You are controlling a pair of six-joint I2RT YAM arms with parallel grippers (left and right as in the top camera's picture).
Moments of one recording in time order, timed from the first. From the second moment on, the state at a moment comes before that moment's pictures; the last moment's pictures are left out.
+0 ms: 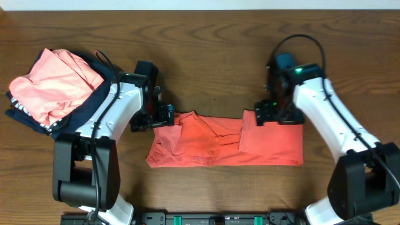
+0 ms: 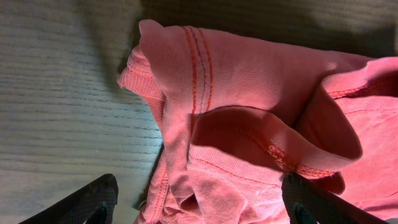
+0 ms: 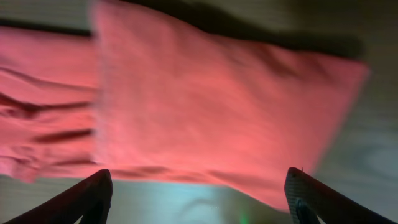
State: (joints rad) left arm -0.18 1.77 1.18 -1.03 0.16 -0.29; right arm 0.30 1.72 1.31 -1.18 -0.06 0.26
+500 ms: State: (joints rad) left arm -0.18 1.77 1.18 -1.03 0.16 -0.29; right arm 0.57 1.78 1.12 -0.90 0.04 0.55
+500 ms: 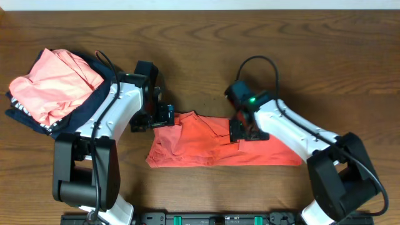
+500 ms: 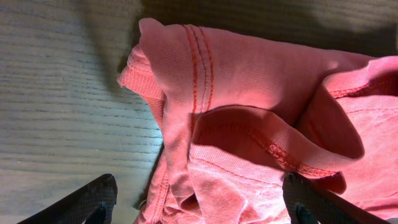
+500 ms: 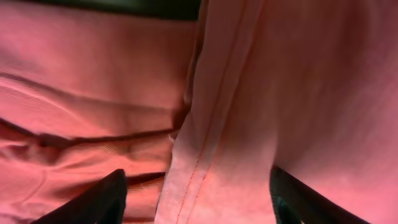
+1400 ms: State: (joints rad) left arm -0.18 1.77 1.18 -1.05 0.16 -0.29; right arm 0.57 1.78 1.09 -0.99 0.15 0.64
